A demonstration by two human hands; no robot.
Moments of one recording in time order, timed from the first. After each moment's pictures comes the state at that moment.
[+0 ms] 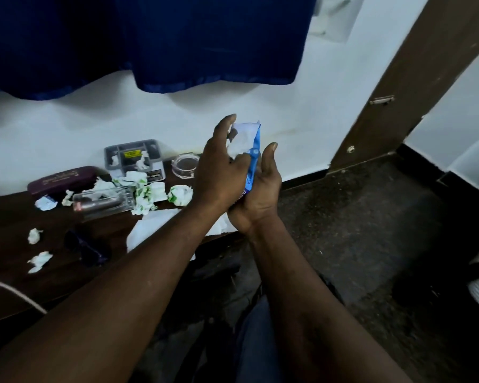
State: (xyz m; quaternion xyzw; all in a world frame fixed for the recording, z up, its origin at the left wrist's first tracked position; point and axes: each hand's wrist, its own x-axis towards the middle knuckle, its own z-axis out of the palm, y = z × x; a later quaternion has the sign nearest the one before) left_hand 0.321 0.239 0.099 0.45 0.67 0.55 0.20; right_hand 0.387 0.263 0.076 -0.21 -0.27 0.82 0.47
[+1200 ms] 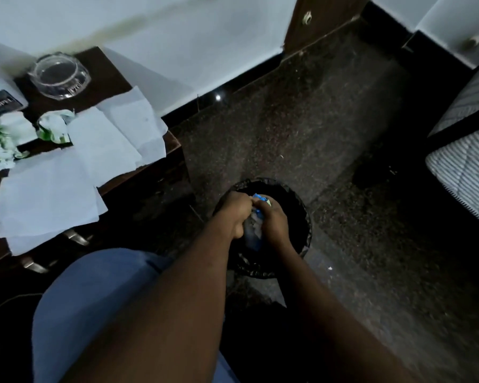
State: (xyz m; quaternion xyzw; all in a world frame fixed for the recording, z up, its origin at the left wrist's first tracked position) left_hand 0.499 0.258 -0.166 0.10 0.66 0.25 0.70; right_hand 0.592 0.231 -0.180 -0.67 -0.24 0.59 0.39
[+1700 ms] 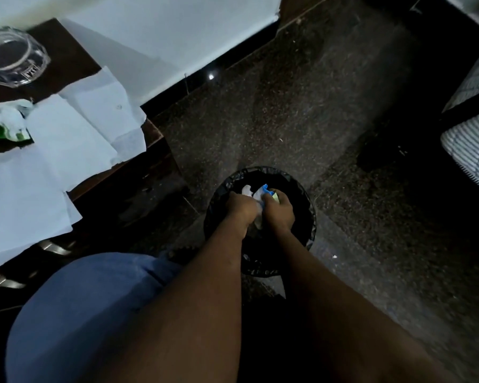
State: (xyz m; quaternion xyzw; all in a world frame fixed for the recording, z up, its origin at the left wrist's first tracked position) left_hand 0.522 0.270 -0.200 0.21 0.75 0.18 0.60; right_hand 0.610 0.258 -0.242 -0.81 -0.26 0.45 0.28
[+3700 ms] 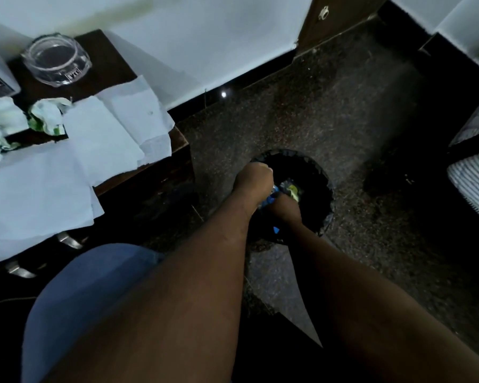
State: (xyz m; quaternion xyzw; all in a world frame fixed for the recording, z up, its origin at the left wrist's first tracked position) left_hand 0.497 0.328 -0.166 0.38 0.70 0.24 0.55; right_hand 0.612 0.316 -0.240 -0.74 -0.57 0.34 -0.07
